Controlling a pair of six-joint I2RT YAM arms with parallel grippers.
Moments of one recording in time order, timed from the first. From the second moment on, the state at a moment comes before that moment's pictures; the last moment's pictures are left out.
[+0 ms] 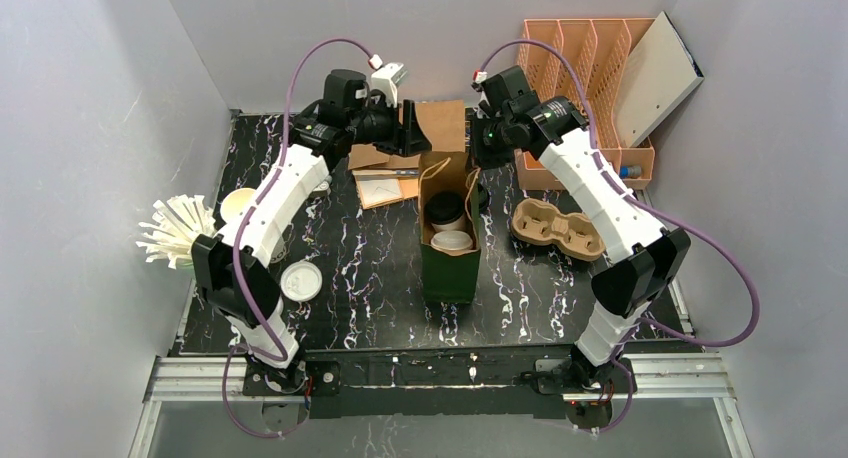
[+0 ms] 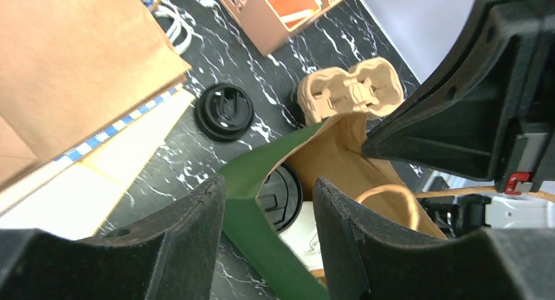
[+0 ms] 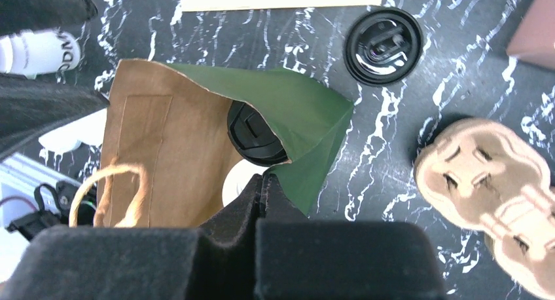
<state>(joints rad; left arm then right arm) -0.43 1.69 1.69 -0.53 0.54 -0.23 0.58 1.74 1.97 -1.13 -0.07 0.40</state>
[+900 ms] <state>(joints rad) -0.43 1.76 1.73 -0.51 0.63 -0.04 0.58 1.67 2.05 -1.00 -0.02 0.16</state>
